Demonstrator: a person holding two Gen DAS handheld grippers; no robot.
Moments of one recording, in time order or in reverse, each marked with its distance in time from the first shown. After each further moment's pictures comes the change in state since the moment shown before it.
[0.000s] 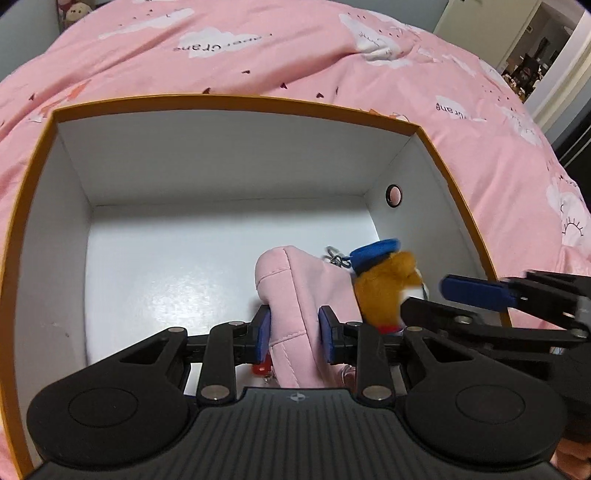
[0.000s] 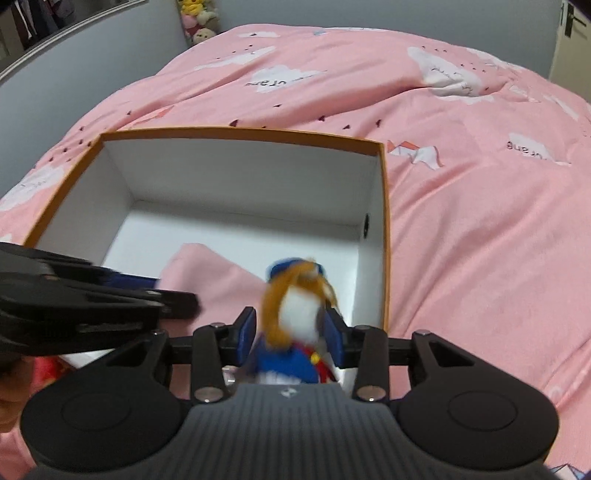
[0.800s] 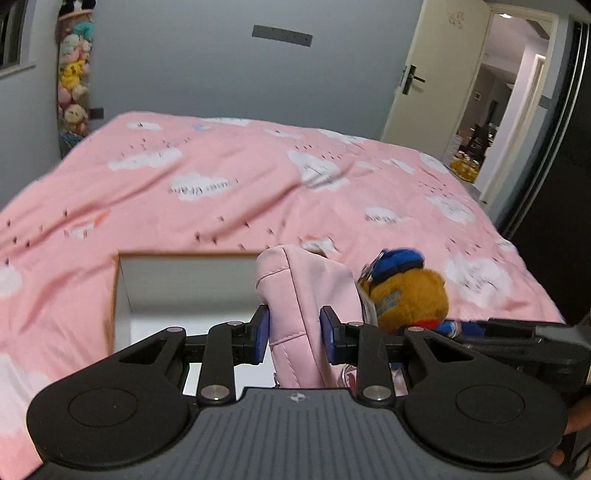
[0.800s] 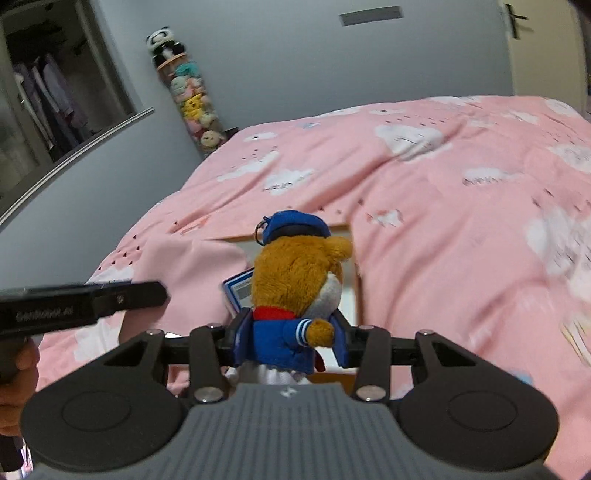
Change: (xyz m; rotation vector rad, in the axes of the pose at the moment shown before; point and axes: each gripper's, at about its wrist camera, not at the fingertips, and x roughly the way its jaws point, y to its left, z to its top) left arm -0.165 -0.031 -0.027 0.082 -0.395 -0.049; right arm -0.141 -0.010 -0.031 0.162 -0.288 0.112
